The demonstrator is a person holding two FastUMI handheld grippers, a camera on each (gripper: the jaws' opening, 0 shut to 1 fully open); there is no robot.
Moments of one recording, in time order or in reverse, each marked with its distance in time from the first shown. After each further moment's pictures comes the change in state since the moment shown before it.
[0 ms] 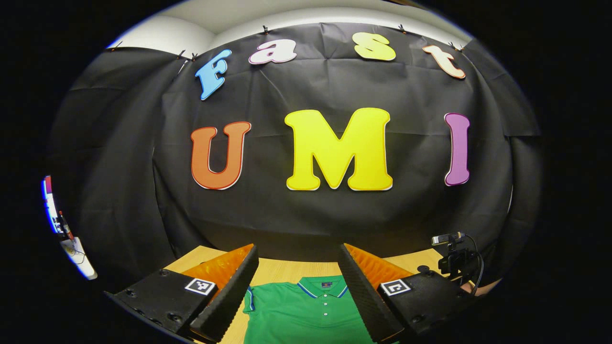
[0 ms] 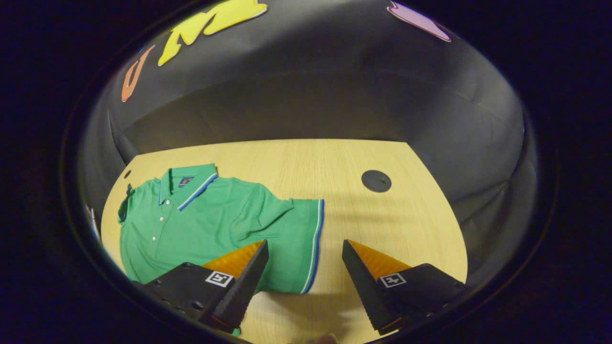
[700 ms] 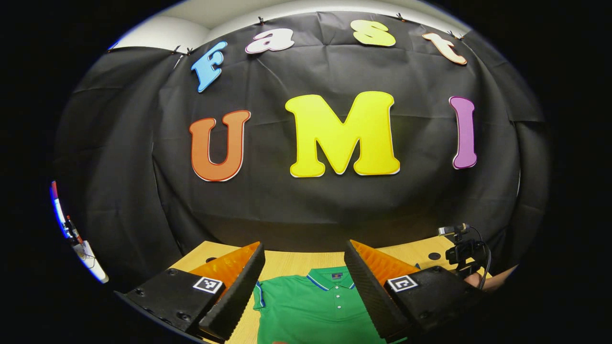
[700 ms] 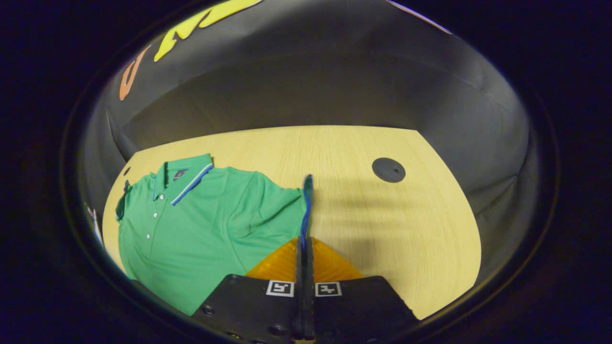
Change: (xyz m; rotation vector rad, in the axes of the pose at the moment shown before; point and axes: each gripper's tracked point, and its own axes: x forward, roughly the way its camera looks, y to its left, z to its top) left arm 0.013 0.008 -0.017 0.015 0.055 -0.022; right arm 0.017 0.011 -0.009 -0.002 0.033 0.033
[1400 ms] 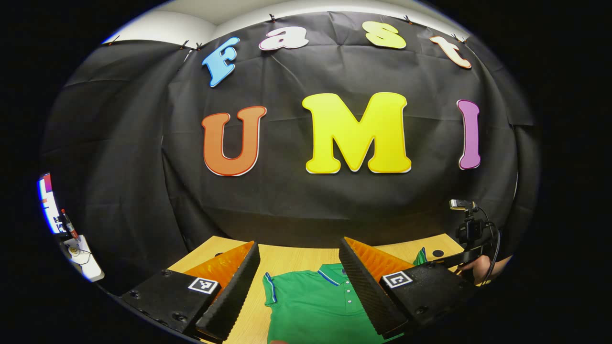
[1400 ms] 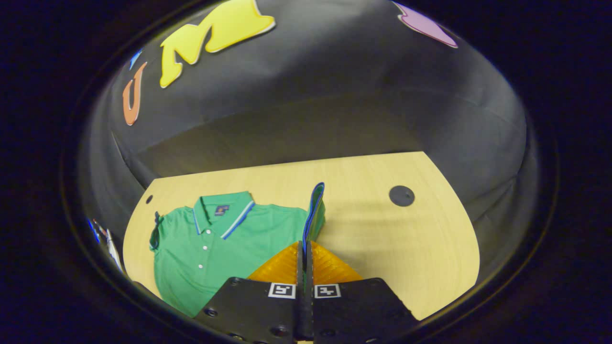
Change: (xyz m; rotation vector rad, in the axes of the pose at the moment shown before) left arm -0.017 0.052 -0.006 -0.060 -0.003 0.081; right arm -0.063 0.078 0.060 0.040 -0.075 0.088
